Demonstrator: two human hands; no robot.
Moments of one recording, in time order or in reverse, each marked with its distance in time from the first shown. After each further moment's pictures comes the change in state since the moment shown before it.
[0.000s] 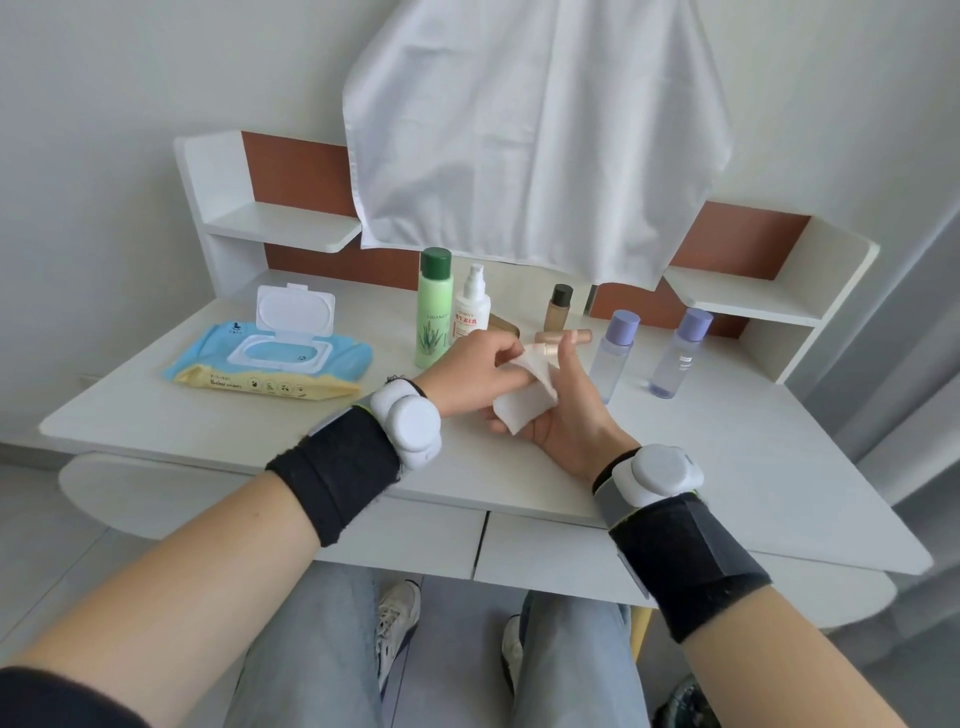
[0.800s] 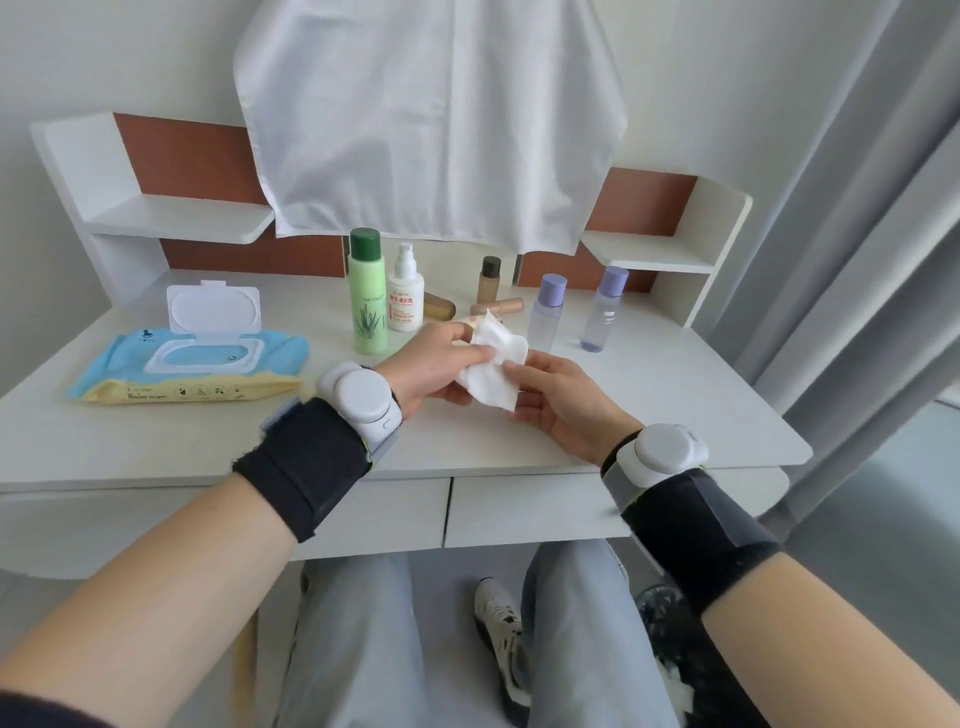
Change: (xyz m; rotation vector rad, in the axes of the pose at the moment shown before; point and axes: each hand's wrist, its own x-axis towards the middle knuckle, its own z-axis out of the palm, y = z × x) left_hand -0.007 0.006 0.014 -0.441 -0.166 -0.245; right_hand -0.045 0.004 -0.030 -0.191 0.170 -0.068
